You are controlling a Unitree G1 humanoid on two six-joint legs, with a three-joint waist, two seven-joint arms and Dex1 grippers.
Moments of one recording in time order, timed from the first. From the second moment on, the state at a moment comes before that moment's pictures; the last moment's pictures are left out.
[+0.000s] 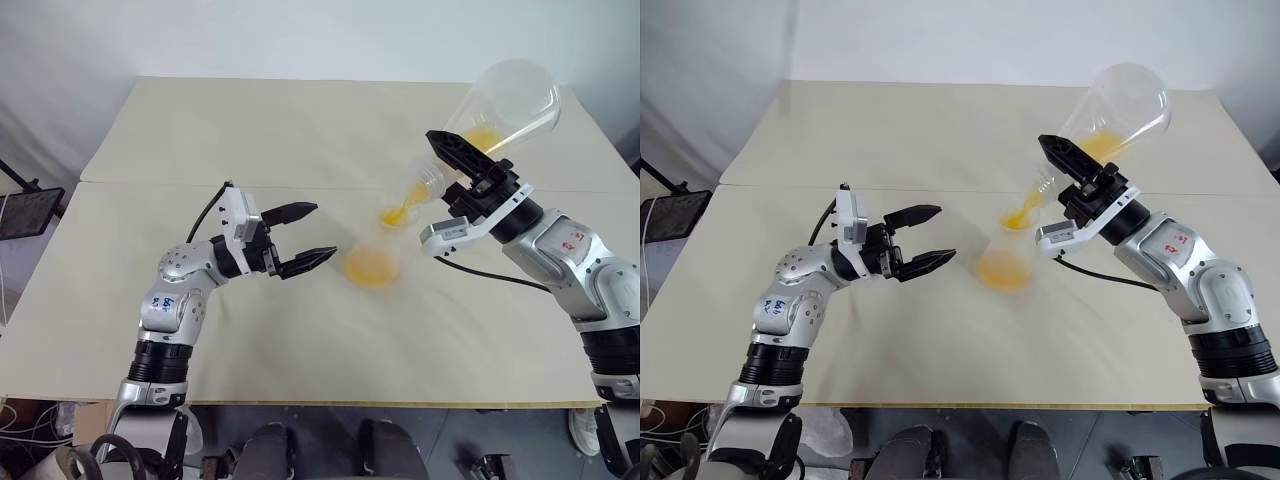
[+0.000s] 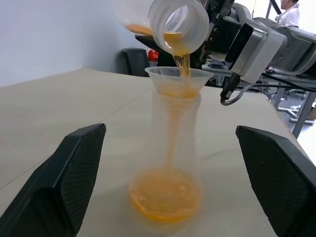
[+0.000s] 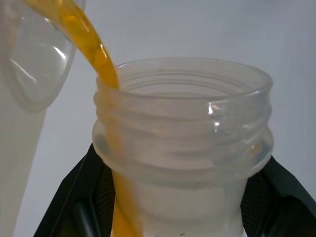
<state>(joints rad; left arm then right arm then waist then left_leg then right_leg) -0.54 0.35 0.03 0.05 -0.47 0.23 -0.98 -0.59 -0.82 0.07 0.01 -0.92 -0.54 -0.04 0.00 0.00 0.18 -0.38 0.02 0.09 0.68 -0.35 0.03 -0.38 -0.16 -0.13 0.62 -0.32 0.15</state>
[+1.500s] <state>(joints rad) -0.54 0.32 0.03 0.05 -0.47 0.19 -0.98 -0.62 -0.83 0.08 0.03 -1.00 -0.55 -0.13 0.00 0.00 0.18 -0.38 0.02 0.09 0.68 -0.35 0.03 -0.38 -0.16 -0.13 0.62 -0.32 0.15</state>
